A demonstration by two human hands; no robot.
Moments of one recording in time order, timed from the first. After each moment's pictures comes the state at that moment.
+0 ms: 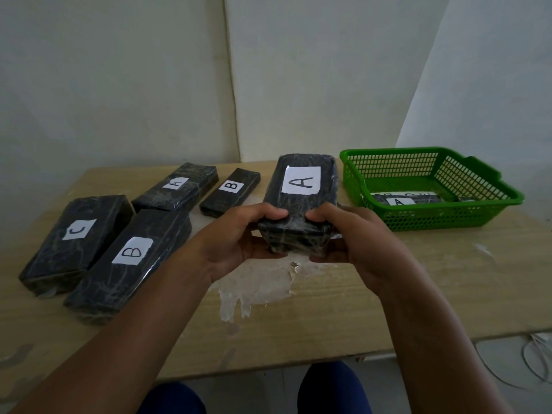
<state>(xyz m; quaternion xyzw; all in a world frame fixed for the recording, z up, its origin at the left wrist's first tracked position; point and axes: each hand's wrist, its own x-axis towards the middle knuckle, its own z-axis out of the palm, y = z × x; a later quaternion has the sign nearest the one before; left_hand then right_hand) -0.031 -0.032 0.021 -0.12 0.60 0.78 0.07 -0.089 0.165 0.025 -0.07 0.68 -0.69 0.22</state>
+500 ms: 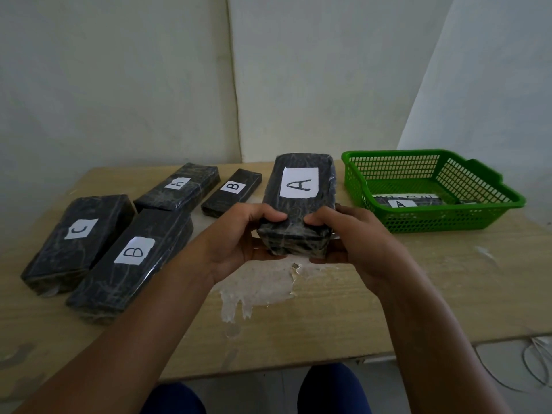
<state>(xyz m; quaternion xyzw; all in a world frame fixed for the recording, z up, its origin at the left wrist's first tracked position) -0.034 -0.037 0.017 -0.13 0.59 0.79 0.07 -0.088 0.160 0.026 -0.08 0.71 -0.67 0.21</state>
